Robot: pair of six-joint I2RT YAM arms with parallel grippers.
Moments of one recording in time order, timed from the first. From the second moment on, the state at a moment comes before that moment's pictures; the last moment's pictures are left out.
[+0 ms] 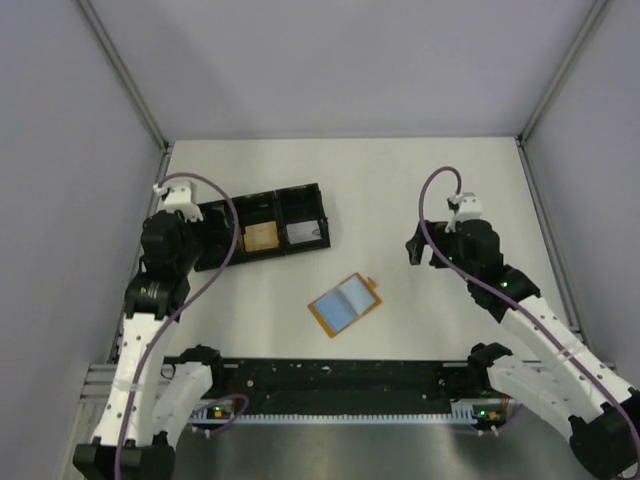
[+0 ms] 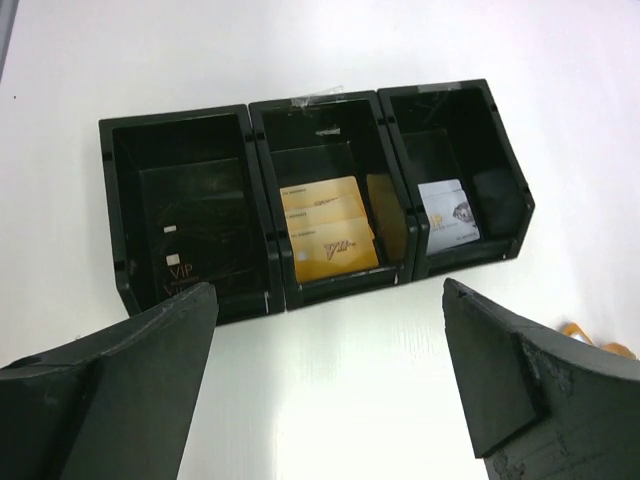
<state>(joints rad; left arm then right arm) -0.05 0.83 0.91 -0.48 0.07 -0.18 0.47 0.82 0.65 -0.29 0.09 0.31</state>
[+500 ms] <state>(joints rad) -0.08 0.29 0.96 -0.62 -0.08 -0.20 0.42 0.44 0.85 -0.59 0.48 0.38</state>
